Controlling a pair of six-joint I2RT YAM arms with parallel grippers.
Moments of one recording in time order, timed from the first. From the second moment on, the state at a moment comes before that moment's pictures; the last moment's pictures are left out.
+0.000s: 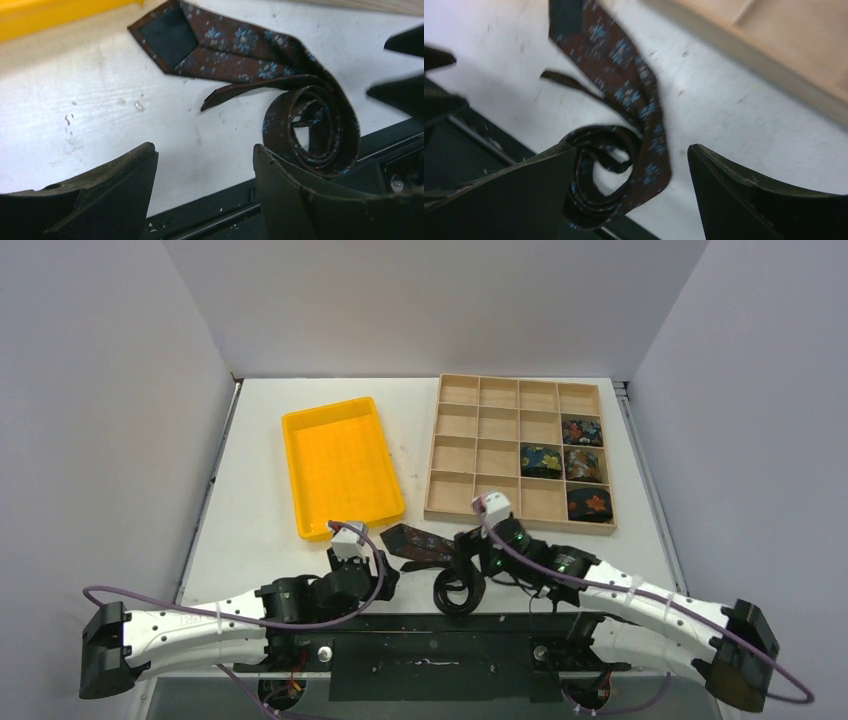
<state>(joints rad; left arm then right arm) -1.26 0.73 0.42 -0.34 -0.63 -0.89 0.85 0.90 0.58 -0.33 0.12 0.44</state>
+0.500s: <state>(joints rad) -1.26 0.50 0.30 -0.40 -0.66 -1.14 1.39 1.32 0.73 -0.41 0.55 0.44</state>
